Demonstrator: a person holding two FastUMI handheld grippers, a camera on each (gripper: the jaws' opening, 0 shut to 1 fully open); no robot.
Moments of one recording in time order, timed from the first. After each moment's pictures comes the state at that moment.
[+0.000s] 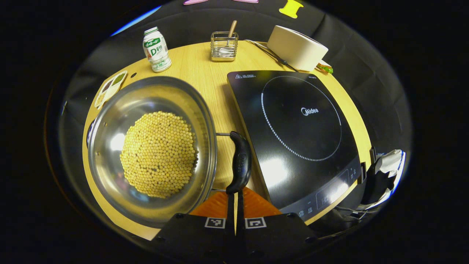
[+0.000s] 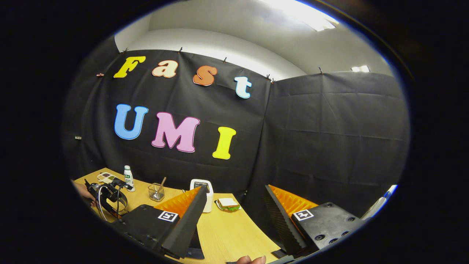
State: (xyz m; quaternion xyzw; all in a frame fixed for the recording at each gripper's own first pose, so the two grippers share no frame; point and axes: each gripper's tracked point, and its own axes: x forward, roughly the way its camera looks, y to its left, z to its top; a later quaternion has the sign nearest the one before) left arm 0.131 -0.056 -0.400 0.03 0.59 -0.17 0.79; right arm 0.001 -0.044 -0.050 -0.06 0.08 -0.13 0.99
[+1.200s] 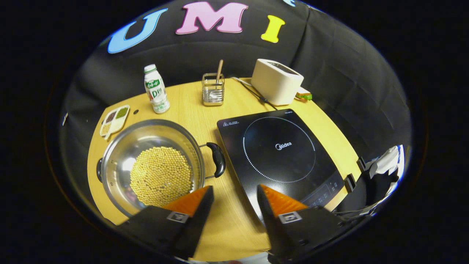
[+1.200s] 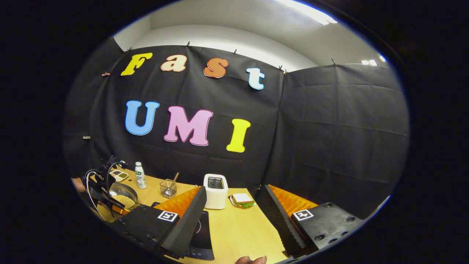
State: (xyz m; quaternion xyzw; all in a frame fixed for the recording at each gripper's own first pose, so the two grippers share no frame) left arm 0.142 -0.060 -0.315 0.03 0.43 -0.22 0.88; right arm 0.032 -0.006 -0.081 -0.03 0.12 -0.06 0.99
